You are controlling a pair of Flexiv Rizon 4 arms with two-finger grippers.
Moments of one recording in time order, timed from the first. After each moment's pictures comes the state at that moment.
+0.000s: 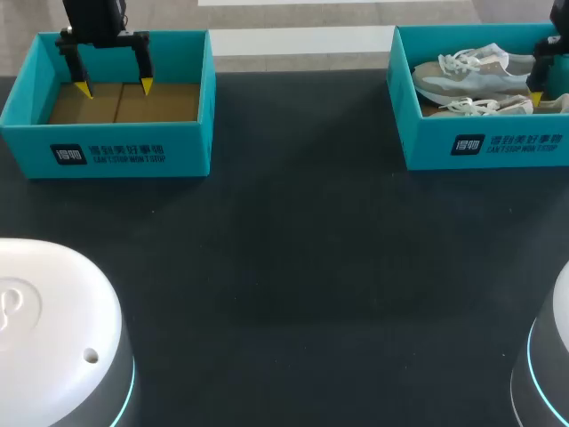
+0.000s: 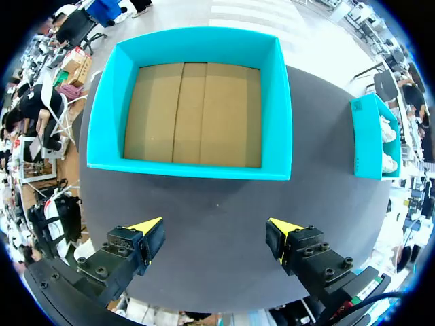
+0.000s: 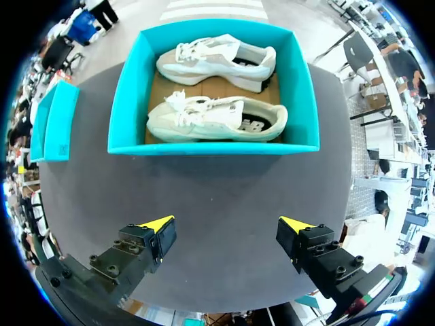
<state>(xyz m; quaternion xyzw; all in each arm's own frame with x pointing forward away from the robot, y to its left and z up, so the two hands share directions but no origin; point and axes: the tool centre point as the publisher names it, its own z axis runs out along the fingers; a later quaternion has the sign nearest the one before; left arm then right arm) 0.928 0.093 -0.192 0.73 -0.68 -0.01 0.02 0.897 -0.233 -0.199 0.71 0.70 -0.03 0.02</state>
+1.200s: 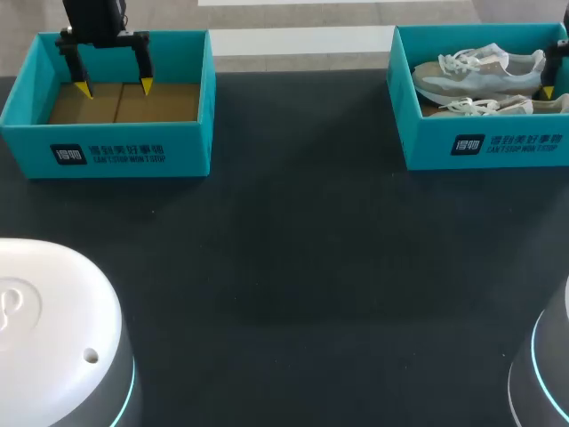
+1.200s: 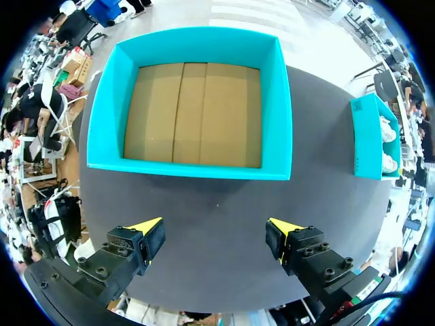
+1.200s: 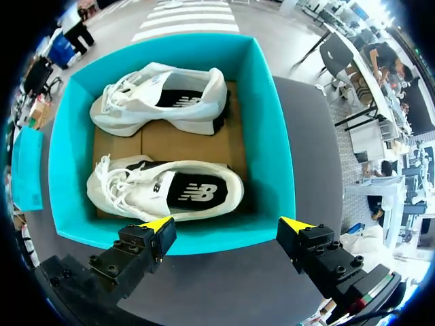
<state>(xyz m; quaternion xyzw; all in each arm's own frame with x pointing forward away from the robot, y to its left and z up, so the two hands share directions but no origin) 0.928 0.093 -0.192 0.73 -0.68 -0.01 0.02 1.000 -0.315 -0.274 0.74 0.67 -0.03 0.09</state>
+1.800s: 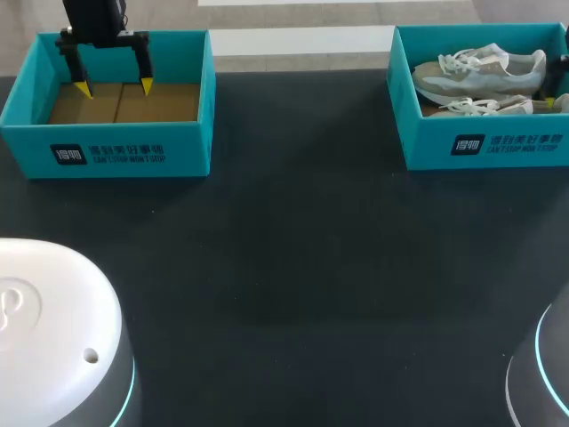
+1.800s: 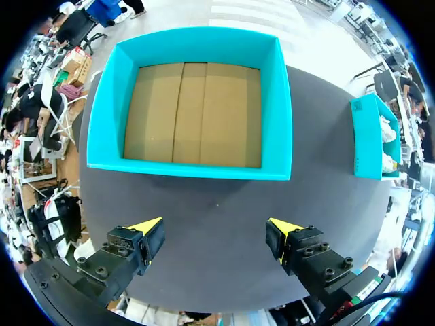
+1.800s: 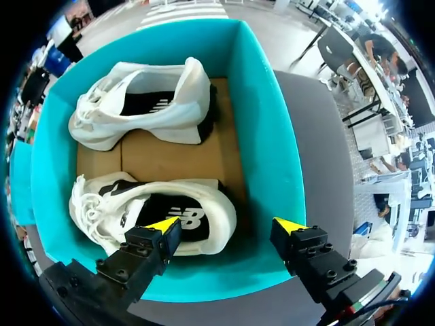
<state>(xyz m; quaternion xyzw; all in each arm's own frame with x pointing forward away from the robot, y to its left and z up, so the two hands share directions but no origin) 0.928 0.093 -0.192 0.73 -0.68 -0.01 0.02 1.023 -0.340 -0.321 0.75 0.65 -0.01 0.09</state>
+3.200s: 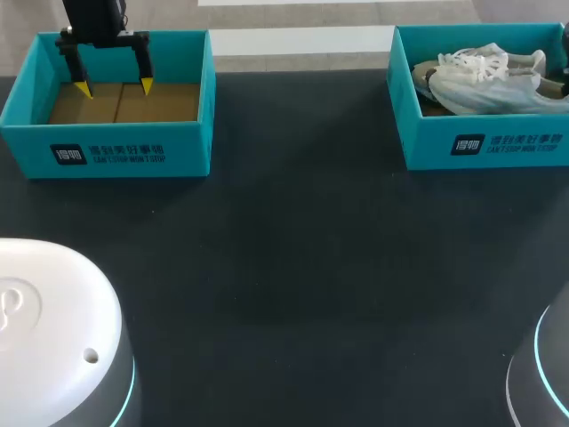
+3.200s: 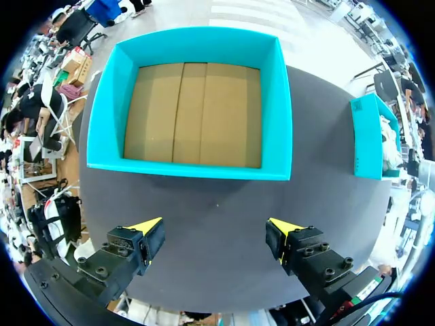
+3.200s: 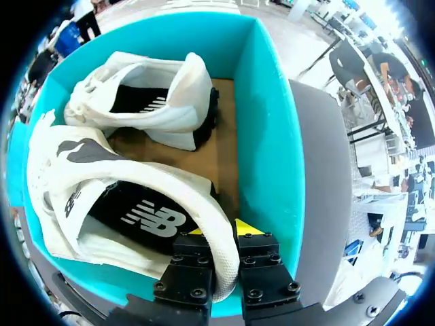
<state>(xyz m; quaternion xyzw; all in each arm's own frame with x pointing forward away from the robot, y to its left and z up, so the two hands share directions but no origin) 0.928 0.093 -0.192 0.73 -0.68 -0.01 0.02 1.037 -0.354 -0.324 0.71 0.70 -0.01 0.10</state>
